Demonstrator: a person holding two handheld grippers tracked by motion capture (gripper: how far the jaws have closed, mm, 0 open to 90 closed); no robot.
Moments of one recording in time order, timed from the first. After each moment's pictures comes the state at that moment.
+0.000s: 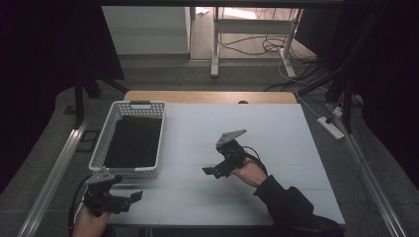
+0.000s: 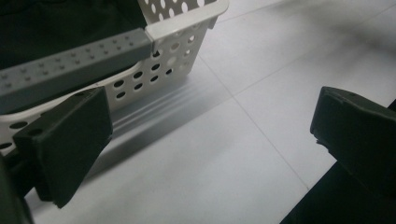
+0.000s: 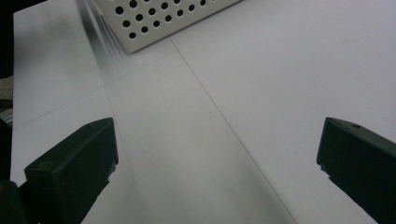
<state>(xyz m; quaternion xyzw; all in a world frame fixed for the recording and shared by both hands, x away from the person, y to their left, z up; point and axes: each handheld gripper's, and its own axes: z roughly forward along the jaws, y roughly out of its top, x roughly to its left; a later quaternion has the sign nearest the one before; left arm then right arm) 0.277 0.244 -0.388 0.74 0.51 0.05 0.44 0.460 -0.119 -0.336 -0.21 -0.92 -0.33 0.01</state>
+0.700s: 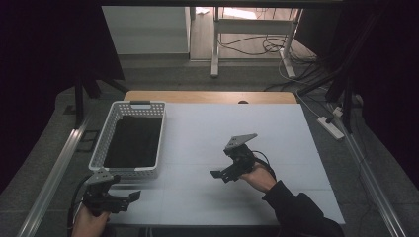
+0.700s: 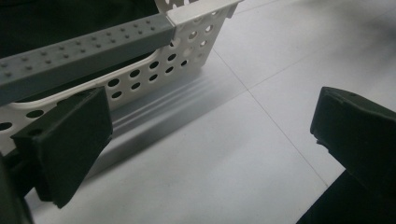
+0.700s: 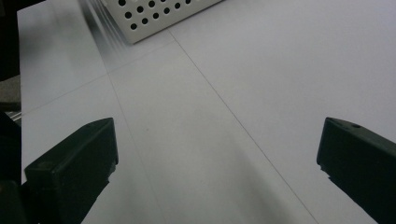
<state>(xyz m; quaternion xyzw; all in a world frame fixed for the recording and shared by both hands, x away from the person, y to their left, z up) 0.280 0.248 -0.396 0.74 0.52 0.05 0.43 0.448 -0.144 -0.329 -0.22 -0.92 -0.34 0.00</state>
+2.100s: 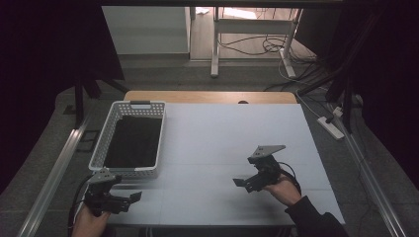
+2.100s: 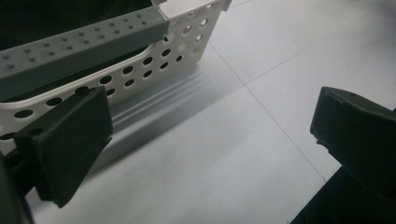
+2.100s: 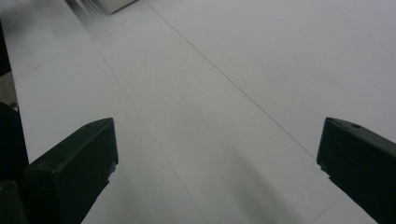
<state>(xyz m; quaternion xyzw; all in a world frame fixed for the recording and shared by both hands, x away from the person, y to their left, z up) 0.281 0.246 -0.396 0.75 0.51 0.05 0.42 0.423 -0.212 -0.316 -0.26 -0.91 -0.33 -0.04</state>
